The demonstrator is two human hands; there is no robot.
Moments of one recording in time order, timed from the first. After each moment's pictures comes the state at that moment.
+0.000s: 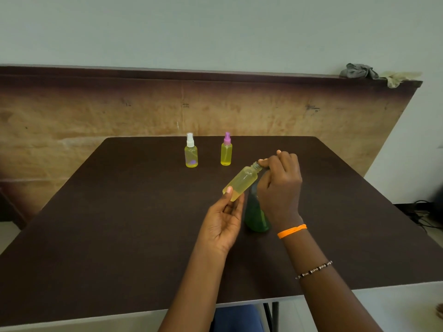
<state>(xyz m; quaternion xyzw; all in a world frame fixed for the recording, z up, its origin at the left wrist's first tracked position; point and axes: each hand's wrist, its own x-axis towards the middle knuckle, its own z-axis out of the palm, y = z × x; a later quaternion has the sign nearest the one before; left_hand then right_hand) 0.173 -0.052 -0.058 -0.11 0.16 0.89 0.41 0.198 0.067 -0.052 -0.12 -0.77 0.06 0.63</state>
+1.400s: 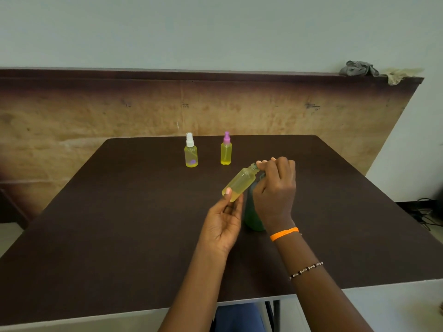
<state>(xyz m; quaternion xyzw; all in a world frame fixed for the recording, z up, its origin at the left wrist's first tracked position) 0.176 -0.048 -0.063 -0.11 0.17 0.90 0.40 0.198 0.059 -0.063 -0.15 -0.76 0.06 0.63</state>
